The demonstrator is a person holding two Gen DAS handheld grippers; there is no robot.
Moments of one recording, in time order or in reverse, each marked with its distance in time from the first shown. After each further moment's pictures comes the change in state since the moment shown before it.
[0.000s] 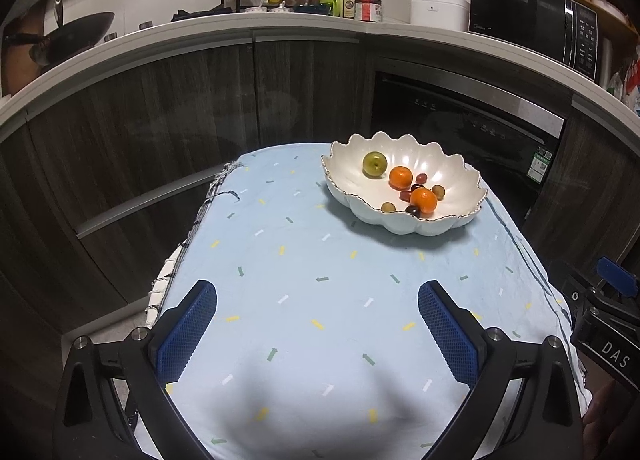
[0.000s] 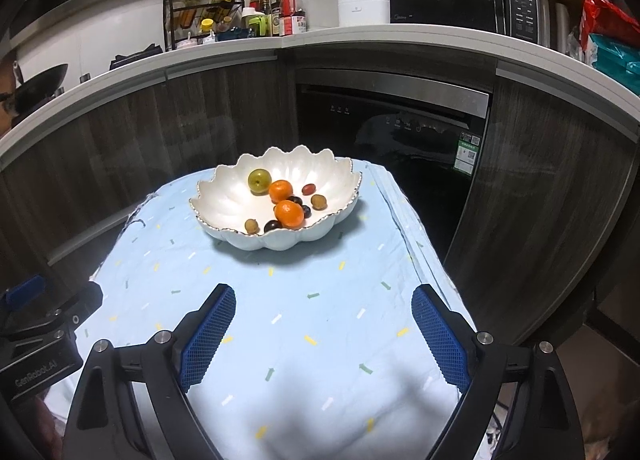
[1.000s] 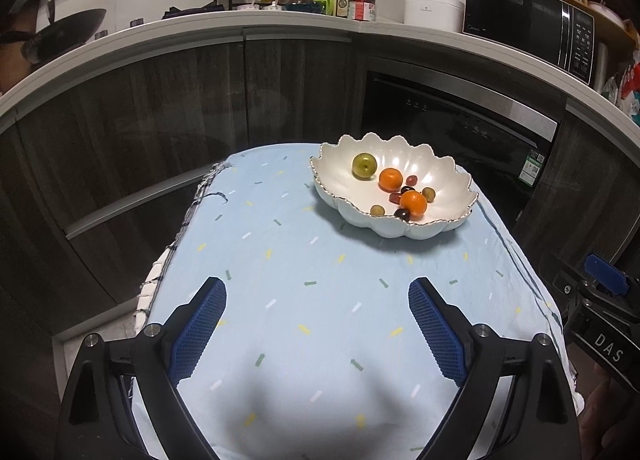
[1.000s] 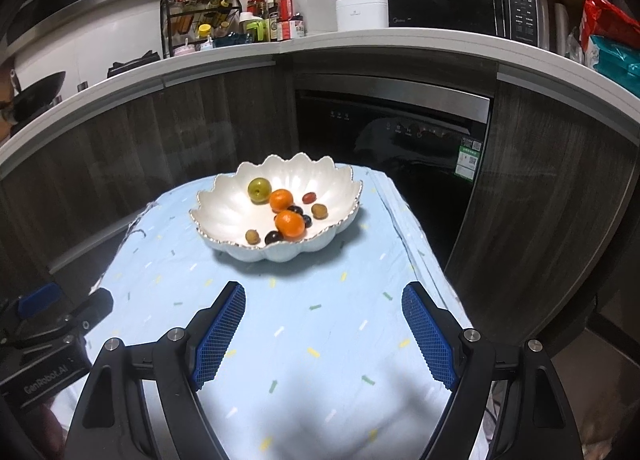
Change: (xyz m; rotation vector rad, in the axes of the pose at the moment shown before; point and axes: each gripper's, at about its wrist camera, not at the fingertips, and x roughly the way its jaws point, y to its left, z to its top) left arm 0.003 -0.003 0.005 -0.007 0.006 -0.035; right arm 0.003 0.002 0.008 0.010 -0.007 0.001
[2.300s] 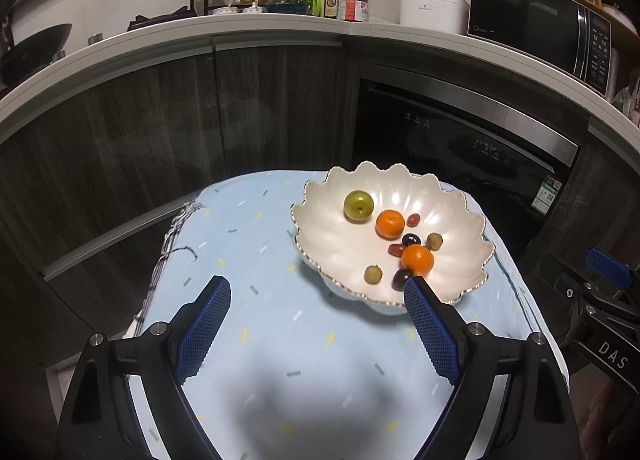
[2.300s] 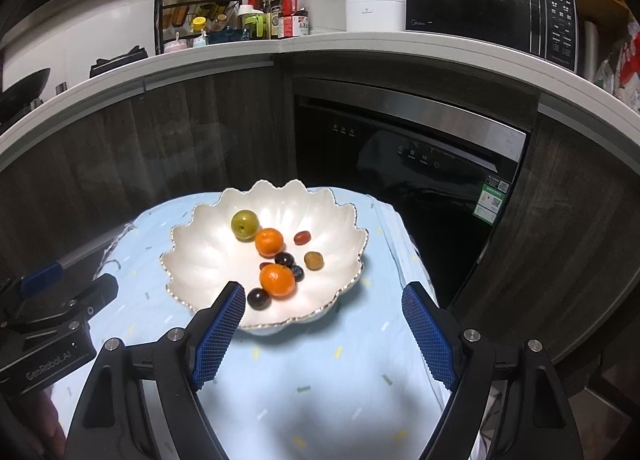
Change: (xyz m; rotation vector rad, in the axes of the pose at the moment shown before) left arm 0.072 -0.015 0.079 0.024 0.000 -0.026; right arm 0.068 0.001 0.075 -0.041 0.008 -0.013
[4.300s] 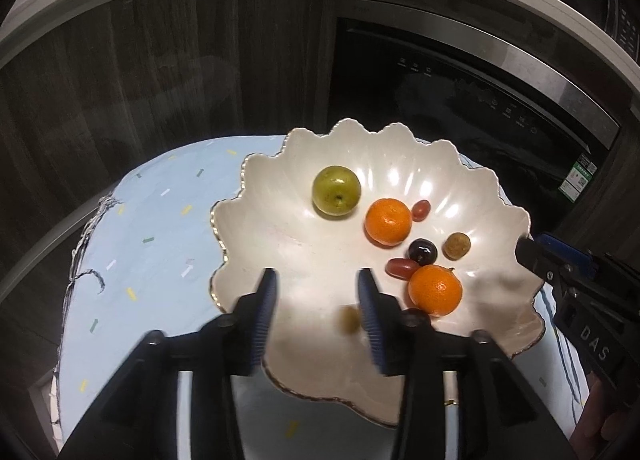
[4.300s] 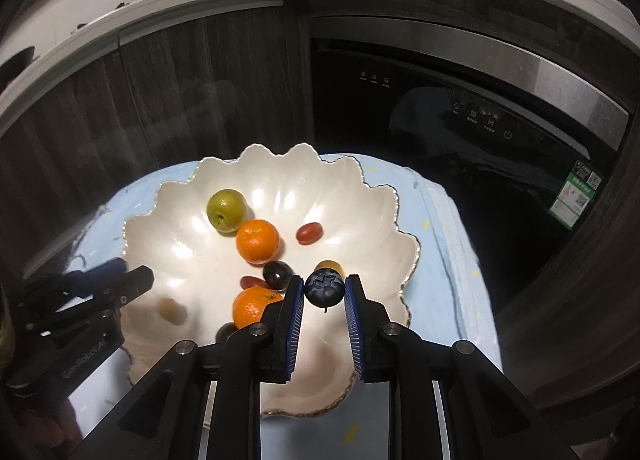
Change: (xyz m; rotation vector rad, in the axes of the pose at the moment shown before) left arm 0.154 -0.029 0.031 0.031 0.158 -0.079; right arm 0.147 -0.001 0.025 -0.038 0.151 0.077
